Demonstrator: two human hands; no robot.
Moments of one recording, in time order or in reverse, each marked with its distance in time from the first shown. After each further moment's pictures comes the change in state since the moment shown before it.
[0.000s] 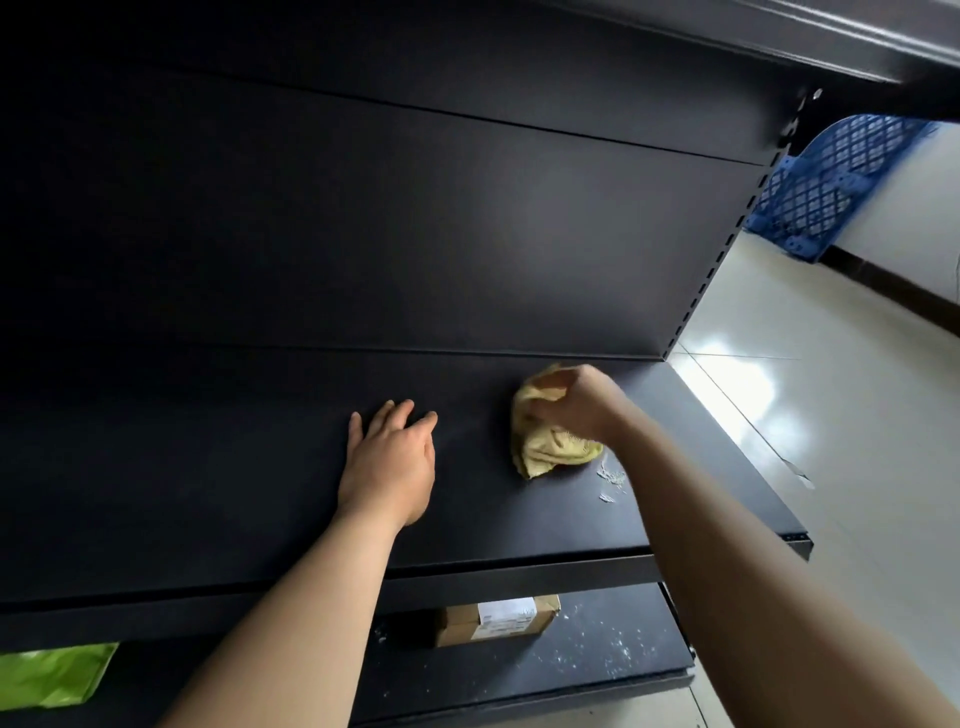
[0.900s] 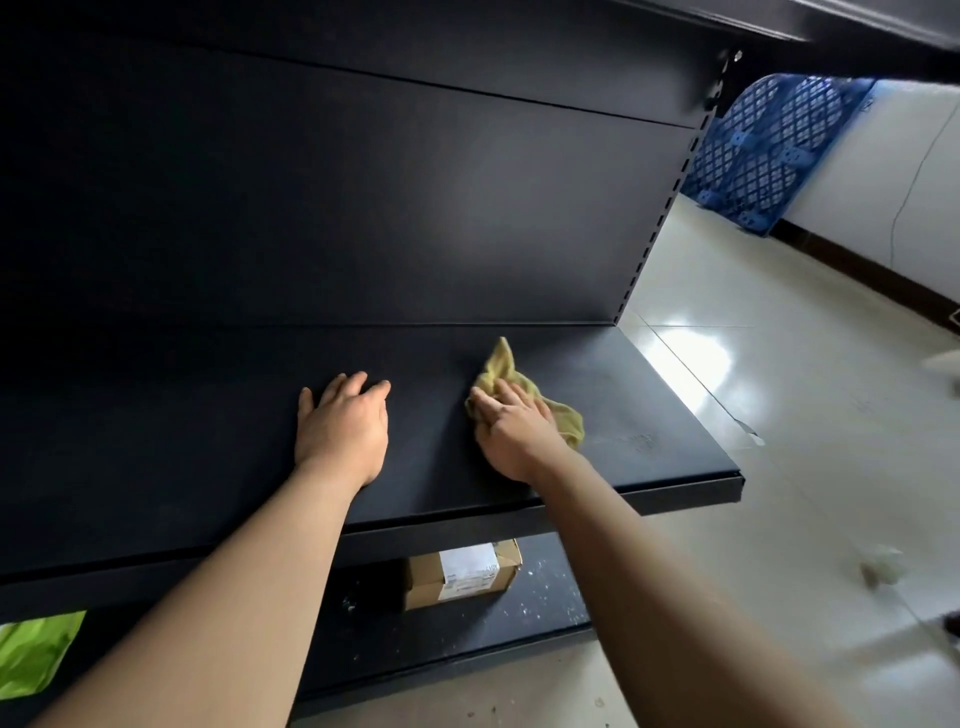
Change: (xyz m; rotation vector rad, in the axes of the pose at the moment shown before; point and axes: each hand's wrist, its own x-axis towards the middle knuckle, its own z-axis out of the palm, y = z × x) left_hand 0.005 0.000 0.000 0.103 -0.030 -0.032; right_hand -0.049 0.009 0.062 -0.208 -0.084 0.000
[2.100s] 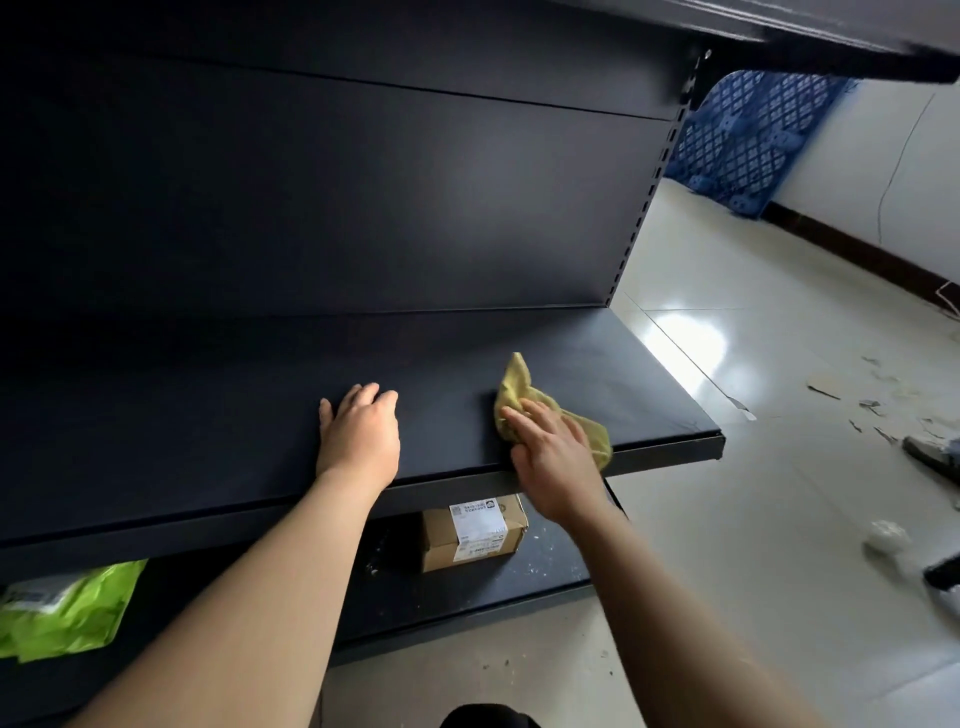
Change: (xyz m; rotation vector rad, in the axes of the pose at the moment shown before) left_hand -0.051 0.001 -0.011 -0.084 -0.016 0.037; right_hand -0.096 0.007 0.017 0.093 0.278 -0.013
